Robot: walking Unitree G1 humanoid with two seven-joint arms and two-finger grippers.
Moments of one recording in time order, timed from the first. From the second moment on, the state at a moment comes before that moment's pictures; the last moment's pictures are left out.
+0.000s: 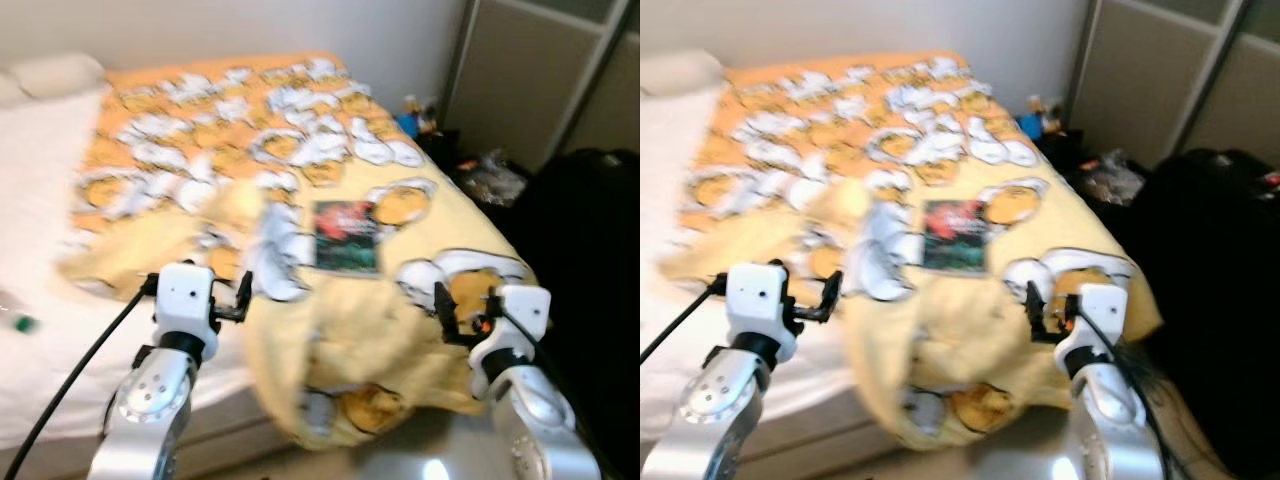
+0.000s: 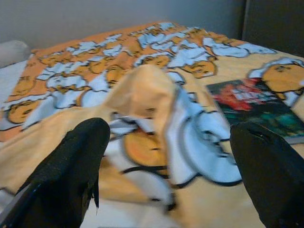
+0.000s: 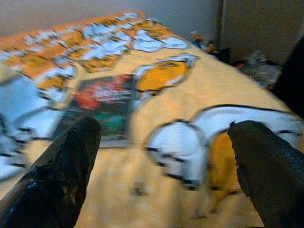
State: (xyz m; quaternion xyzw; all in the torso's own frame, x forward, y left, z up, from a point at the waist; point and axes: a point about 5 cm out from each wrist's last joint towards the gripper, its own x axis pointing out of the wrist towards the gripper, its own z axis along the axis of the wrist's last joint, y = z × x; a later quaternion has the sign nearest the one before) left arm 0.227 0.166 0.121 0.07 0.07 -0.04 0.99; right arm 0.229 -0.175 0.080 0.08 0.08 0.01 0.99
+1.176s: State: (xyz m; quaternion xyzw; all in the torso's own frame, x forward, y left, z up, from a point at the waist) left arm 0.231 0.167 0.123 0.07 0.07 -0.03 0.99; right arm 0.235 -0.164 0.082 0.05 0.07 0.05 0.99
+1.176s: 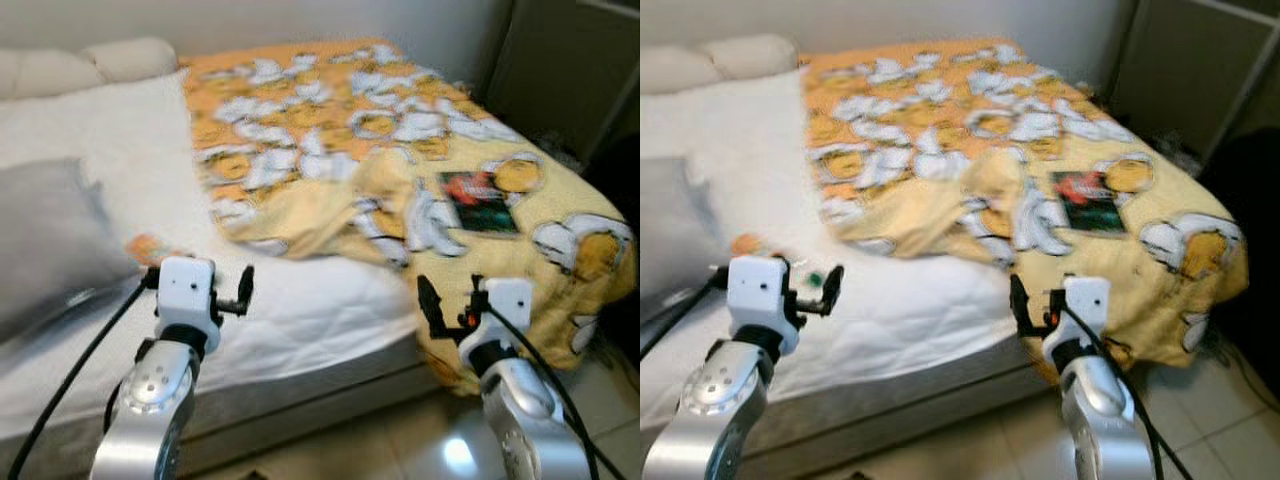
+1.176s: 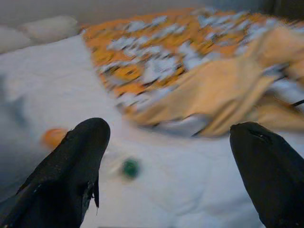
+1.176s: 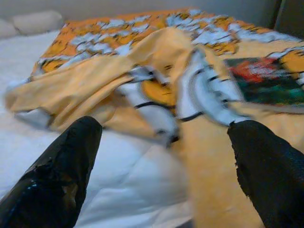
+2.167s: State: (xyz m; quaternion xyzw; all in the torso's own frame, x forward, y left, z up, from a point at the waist) left arm 0.225 0.173 0.118 0.06 0.07 -0.01 1.00; right arm 0.238 -0.174 0.094 0.01 0.05 0.05 1.00
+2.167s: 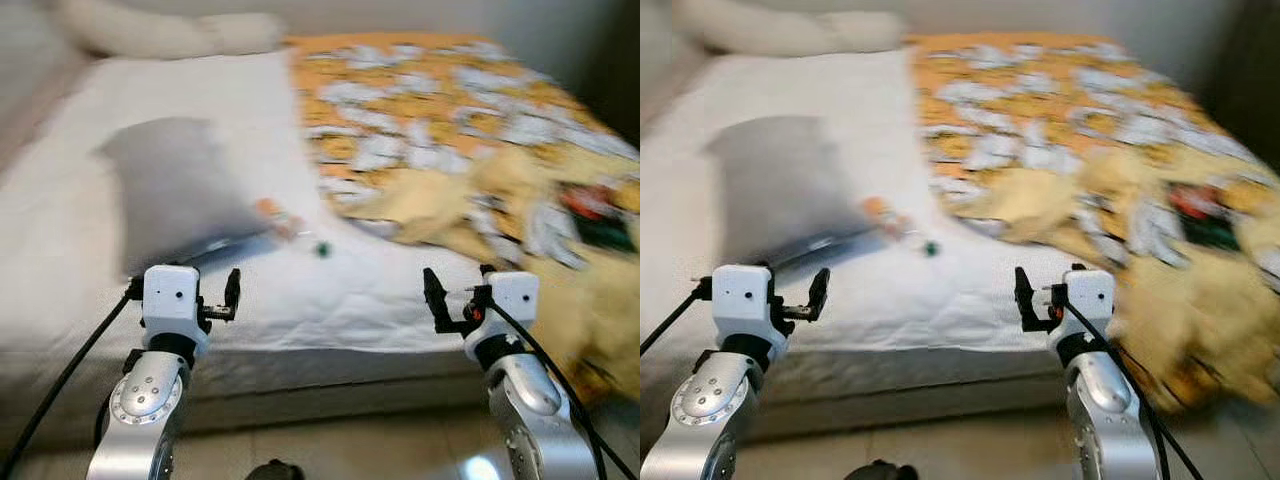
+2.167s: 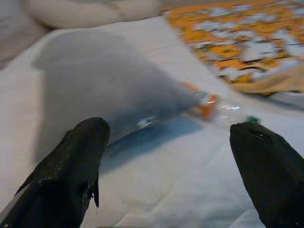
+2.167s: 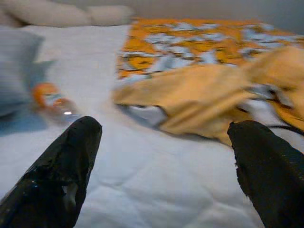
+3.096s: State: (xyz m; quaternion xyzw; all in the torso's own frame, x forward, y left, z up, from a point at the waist) left arm 0.228 0.163 0.119 0.05 0.06 -0.02 1.00; right arm 0.250 -0.187 0.093 -0.03 0.07 0.06 1.00
